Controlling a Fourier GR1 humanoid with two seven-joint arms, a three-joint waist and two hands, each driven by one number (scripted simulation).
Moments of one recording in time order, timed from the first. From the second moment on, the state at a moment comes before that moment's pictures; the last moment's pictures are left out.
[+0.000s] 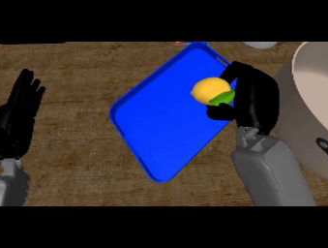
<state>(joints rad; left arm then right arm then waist) -0.17 0.23 0.12 -1.65 0.09 0.14 0.24 -0.51 -0.01 0.18 -1.62 1.14 -0.06 0.78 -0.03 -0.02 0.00</state>
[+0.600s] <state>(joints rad) -0.19 0.21 0.12 -1.66 0.08 0.13 0.25 -0.40 -0.08 0.08 -2.00 1.27 0.00 0.94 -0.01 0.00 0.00</state>
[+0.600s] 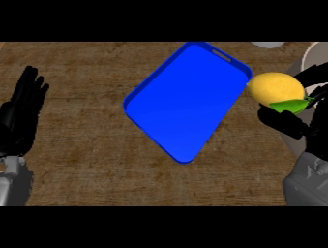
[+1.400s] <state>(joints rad) -0.21 0.21 0.13 -1.64 0.08 0.11 0.24 -0.31 -0.31 -0.28 -1.75 1.10 -0.16 0.66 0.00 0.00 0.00</state>
